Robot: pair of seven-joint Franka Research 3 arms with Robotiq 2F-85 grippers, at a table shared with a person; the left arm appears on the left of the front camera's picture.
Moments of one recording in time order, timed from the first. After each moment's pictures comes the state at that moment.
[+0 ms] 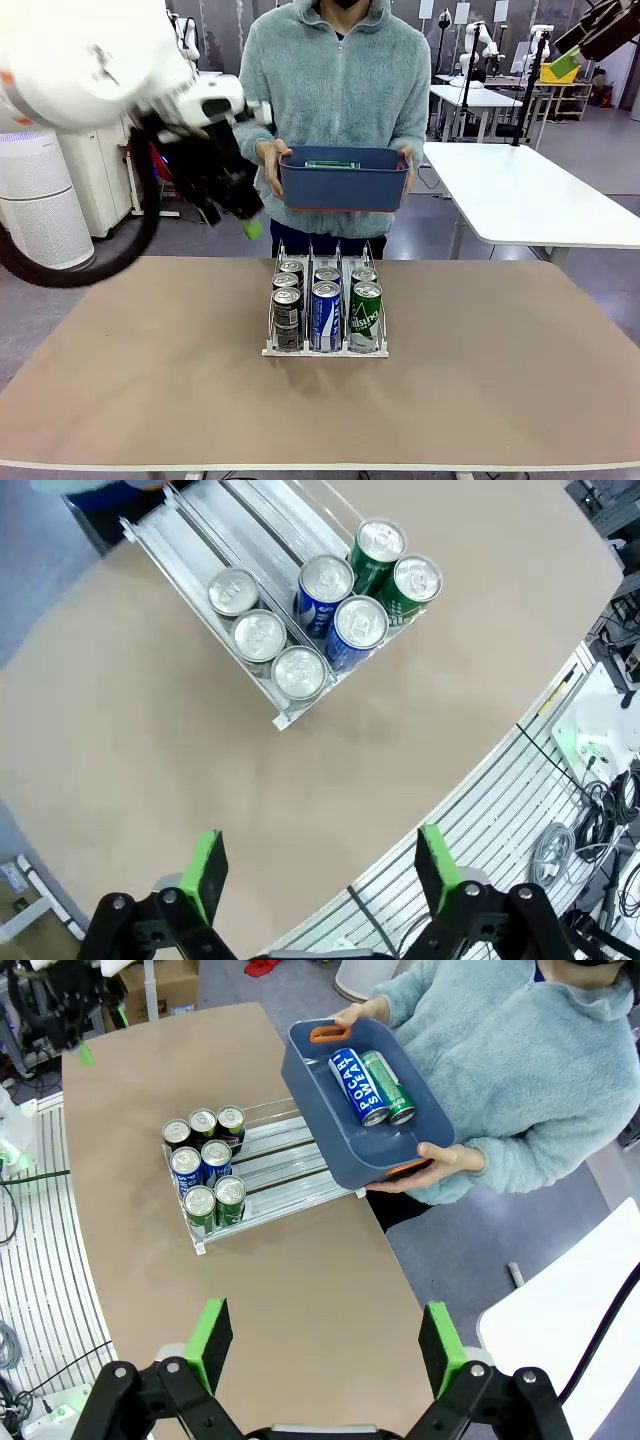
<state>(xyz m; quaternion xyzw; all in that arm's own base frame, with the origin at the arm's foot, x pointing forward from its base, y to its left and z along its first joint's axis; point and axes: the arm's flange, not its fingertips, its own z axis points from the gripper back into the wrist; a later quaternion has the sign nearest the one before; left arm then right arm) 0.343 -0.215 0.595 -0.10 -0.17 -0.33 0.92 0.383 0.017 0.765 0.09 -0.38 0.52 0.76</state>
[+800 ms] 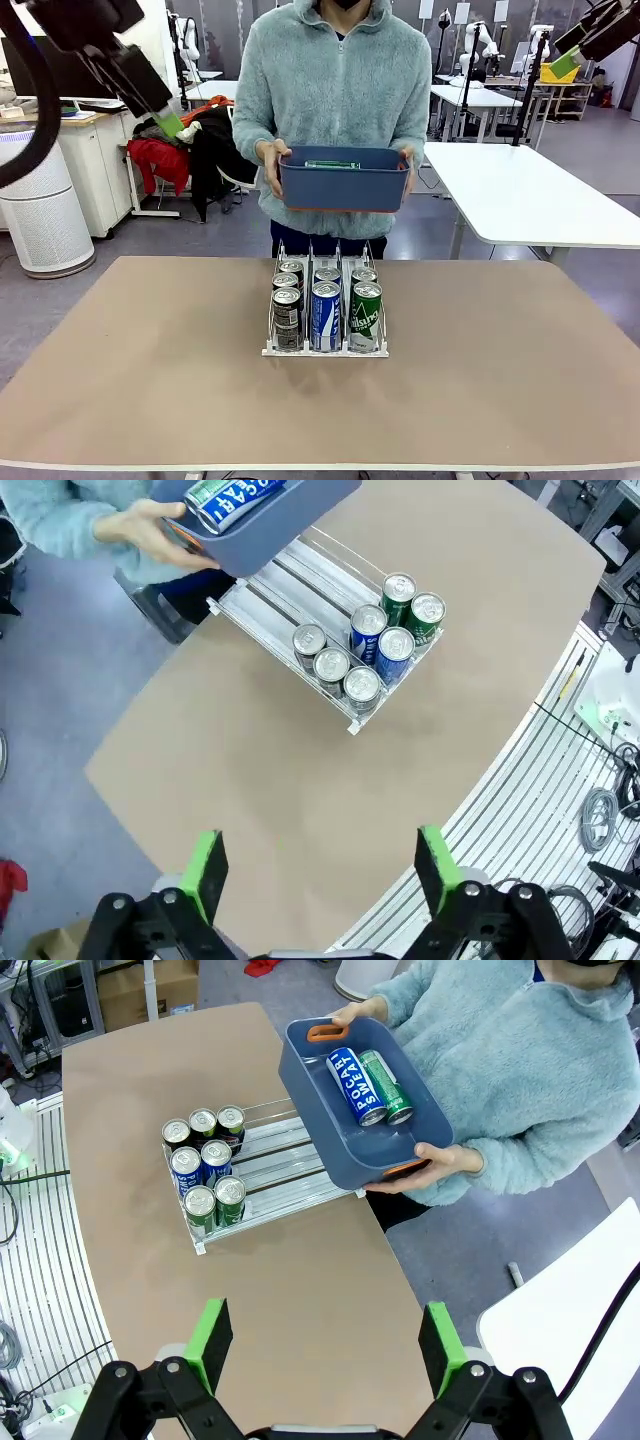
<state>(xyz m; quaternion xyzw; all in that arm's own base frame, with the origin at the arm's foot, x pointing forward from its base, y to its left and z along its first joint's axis) 0.308 -0.136 0.724 -0.06 -0.26 -0.40 0.88 0.383 0.017 0.765 0.09 -0.38 0.52 0.76</state>
